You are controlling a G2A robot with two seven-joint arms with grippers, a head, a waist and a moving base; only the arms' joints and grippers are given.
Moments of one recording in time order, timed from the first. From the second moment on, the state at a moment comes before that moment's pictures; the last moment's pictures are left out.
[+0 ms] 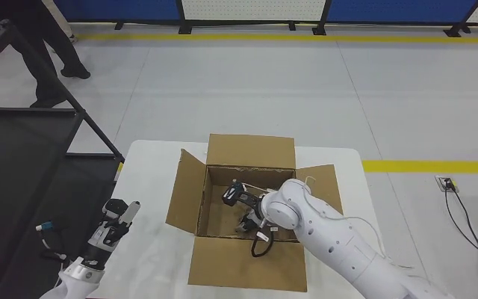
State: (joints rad) left arm 1.58 -1.20 -1.83 -1.93 0.37 -0.39 -0.25; right arm -0.42 -1.37 0.59 -1.14 -0.82 -0.28 1.03
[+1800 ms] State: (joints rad) left arm 1.48 -1.19 -1.51 -2.01 0.61 -0.39 -0.36; right arm -1.03 -1.08 1.64 -1.62 -0.10 -0.57 1.11
